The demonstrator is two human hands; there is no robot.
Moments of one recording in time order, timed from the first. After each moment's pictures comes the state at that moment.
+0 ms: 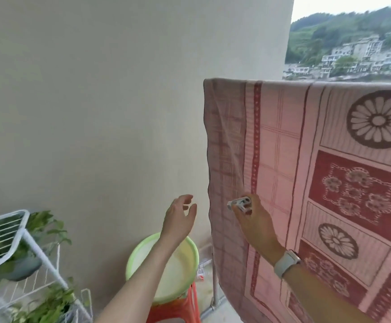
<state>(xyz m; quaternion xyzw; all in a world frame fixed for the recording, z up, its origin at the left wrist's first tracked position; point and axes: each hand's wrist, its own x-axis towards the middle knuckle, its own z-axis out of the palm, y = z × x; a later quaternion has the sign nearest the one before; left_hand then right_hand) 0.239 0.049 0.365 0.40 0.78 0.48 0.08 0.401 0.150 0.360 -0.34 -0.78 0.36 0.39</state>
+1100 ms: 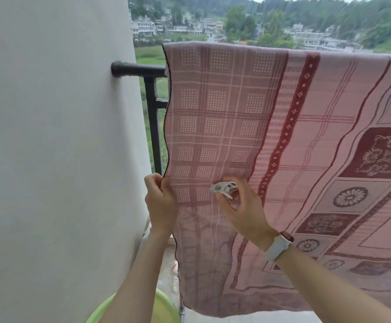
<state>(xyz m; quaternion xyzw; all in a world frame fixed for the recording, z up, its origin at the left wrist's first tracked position) 0.068 0.265 0.359 0.55 0.50 0.61 0.27 0.223 0.194 0.369 -0.57 -0.66 0.02 0.49</state>
